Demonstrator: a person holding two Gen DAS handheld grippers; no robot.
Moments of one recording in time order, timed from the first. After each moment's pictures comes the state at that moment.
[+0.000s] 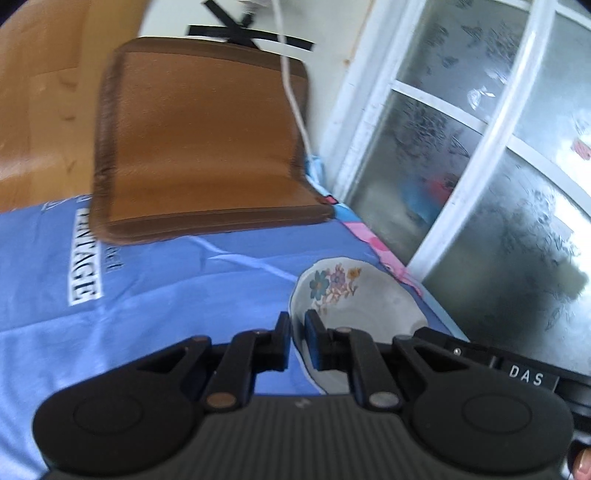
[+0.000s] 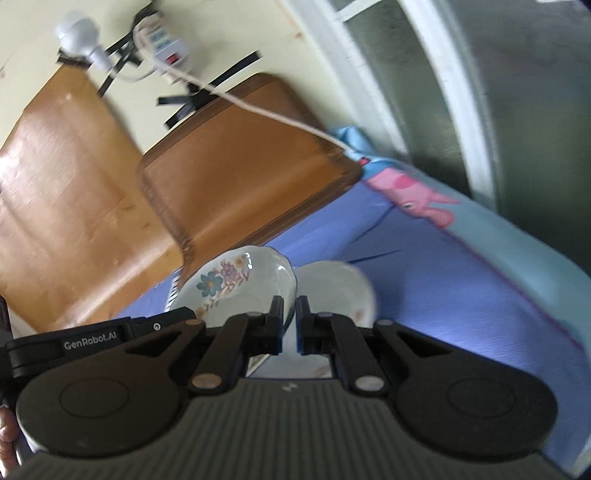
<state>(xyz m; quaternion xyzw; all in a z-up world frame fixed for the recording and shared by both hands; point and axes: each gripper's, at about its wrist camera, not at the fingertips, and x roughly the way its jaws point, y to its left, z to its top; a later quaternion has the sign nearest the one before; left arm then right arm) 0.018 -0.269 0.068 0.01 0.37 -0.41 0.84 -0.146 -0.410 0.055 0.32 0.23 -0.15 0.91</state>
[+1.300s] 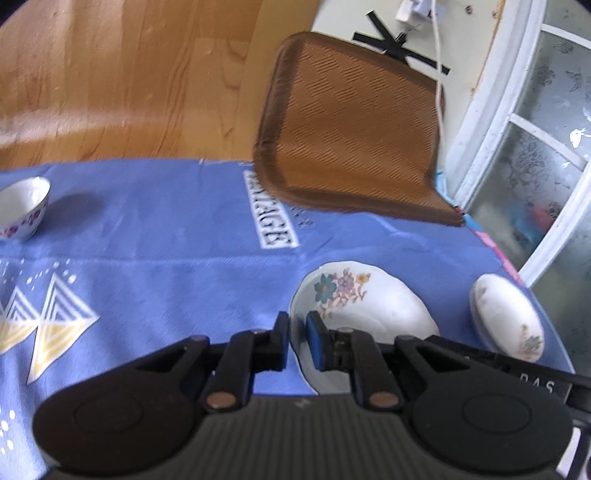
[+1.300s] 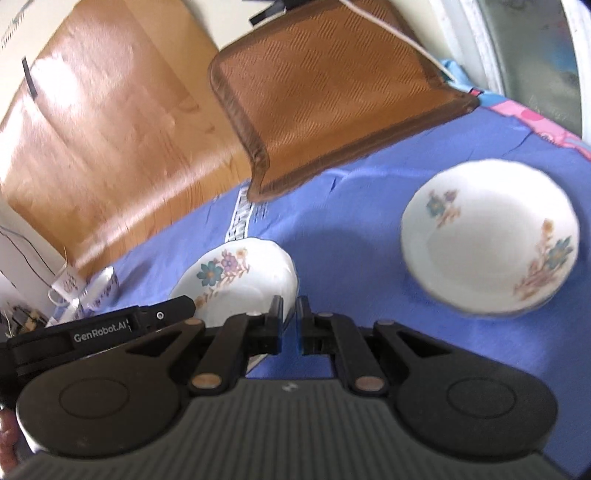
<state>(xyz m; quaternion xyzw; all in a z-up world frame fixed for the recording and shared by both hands) 0.043 -0.133 0.035 -0.02 0.38 -0.26 0.89 -0.071 -0.304 0.028 0.28 0.32 -0.04 0.91</state>
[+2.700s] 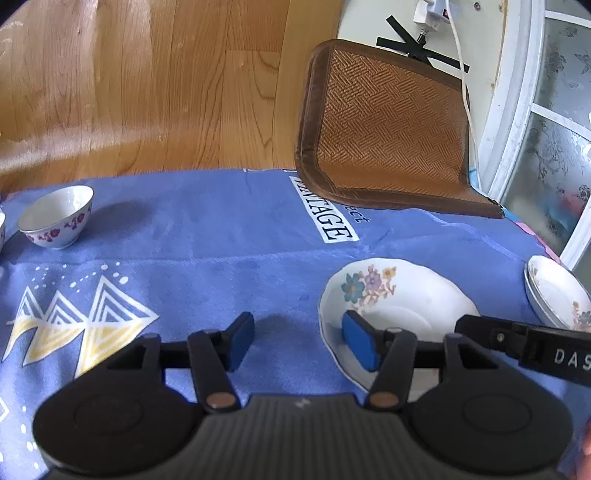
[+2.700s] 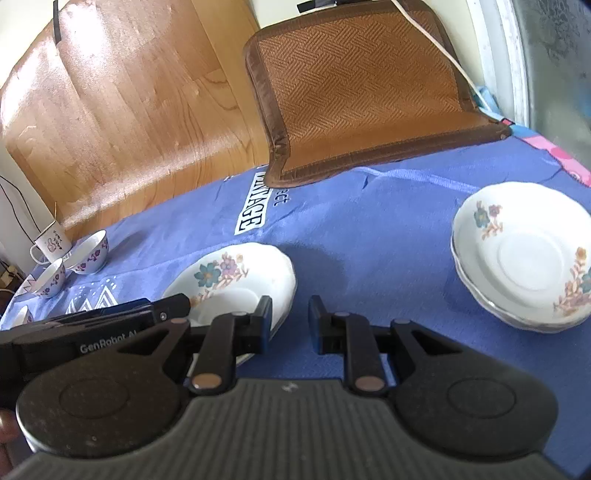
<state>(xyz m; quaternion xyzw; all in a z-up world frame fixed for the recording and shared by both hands) 0.037 -0.107 0.012 0.02 0.34 -0.22 0.91 -0.055 -0.274 0.024 0.20 0.32 -0.03 0.93</state>
